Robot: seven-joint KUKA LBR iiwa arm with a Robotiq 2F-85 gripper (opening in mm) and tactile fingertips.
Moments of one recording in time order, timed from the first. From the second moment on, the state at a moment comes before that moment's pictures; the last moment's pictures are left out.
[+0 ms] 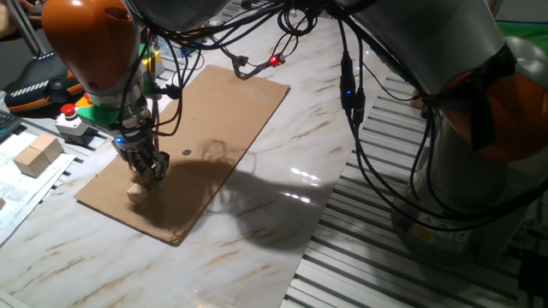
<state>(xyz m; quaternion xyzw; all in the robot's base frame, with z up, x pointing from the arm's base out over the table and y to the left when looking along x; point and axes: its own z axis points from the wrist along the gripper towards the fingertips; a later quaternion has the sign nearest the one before) 0.624 0.188 0.048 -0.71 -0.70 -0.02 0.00</state>
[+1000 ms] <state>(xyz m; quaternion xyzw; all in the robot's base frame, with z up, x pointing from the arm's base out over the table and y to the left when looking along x) 0.624 0.183 0.056 -0.70 -0.71 -0.02 -0.01</state>
